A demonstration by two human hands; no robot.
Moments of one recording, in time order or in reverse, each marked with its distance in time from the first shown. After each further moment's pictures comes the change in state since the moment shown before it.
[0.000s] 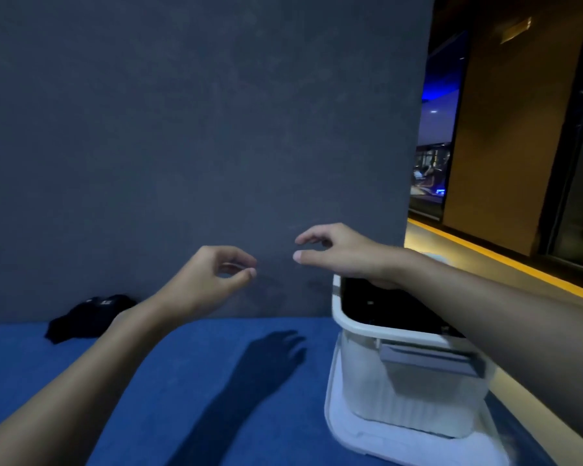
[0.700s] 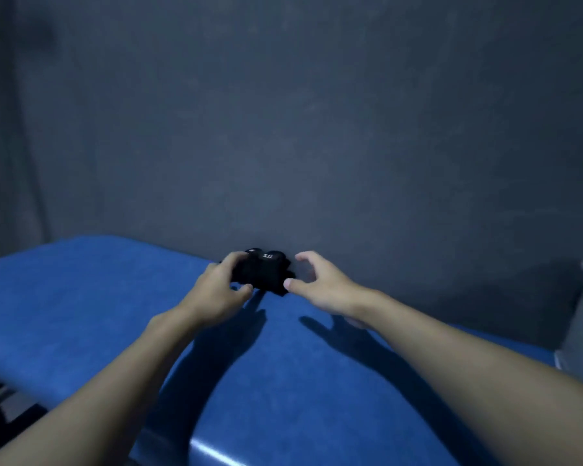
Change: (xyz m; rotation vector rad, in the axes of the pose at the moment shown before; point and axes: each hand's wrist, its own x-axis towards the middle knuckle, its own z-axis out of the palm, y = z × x) left_hand -0.086 -0.218 -0.117 0.229 0.200 -0.492; right_hand 0.081 -0.105 0.271 0.225 -0.369 0.007
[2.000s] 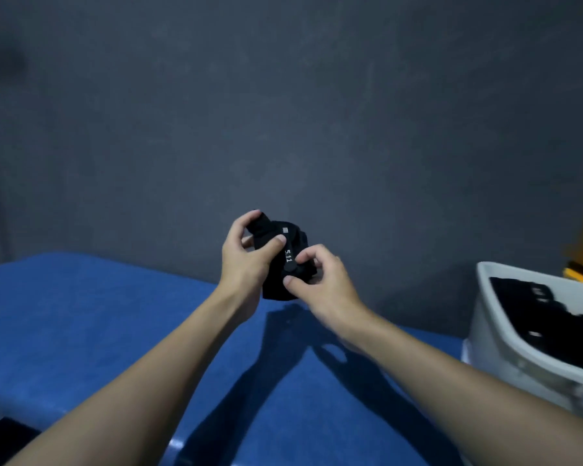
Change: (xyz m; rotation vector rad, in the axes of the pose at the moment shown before) left_hand -0.022 0.148 0.039 -1.065 0.253 0.040; right_hand -0.078 0.004 -0.044 0.241 0.403 -0.248
